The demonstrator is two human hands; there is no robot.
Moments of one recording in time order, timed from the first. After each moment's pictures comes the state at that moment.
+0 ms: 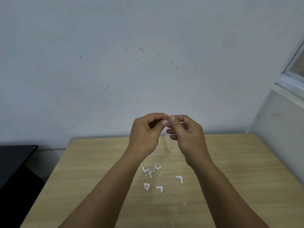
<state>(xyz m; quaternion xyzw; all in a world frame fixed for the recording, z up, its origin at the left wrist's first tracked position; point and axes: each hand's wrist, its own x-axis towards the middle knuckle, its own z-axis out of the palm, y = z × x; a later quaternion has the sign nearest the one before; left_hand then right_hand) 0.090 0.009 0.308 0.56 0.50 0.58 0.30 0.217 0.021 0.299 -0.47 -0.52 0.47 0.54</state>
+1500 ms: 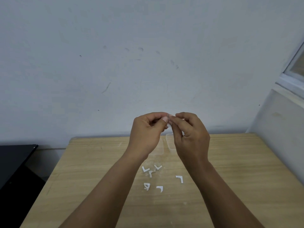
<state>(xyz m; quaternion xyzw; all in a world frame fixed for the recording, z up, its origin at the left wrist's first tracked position) 0.094 0.007 0.313 0.50 0.52 0.59 0.37 0.219 0.032 0.272 -0.44 -0.68 -0.05 0.58</state>
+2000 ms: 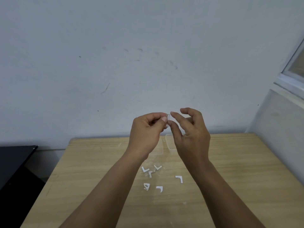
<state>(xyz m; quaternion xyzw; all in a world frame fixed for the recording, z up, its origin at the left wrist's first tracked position) 0.096 0.005 0.315 0.48 0.53 0.59 0.37 0.220 0.028 0.279 -0.46 -0.68 -0.04 0.57</state>
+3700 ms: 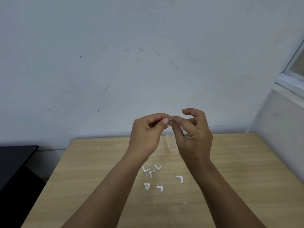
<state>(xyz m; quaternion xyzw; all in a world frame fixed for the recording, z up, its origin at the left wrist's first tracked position) 0.097 0.000 0.315 0.52 0.49 0.60 0.36 0.223 0.023 0.284 -0.45 -0.68 -0.02 0.58</state>
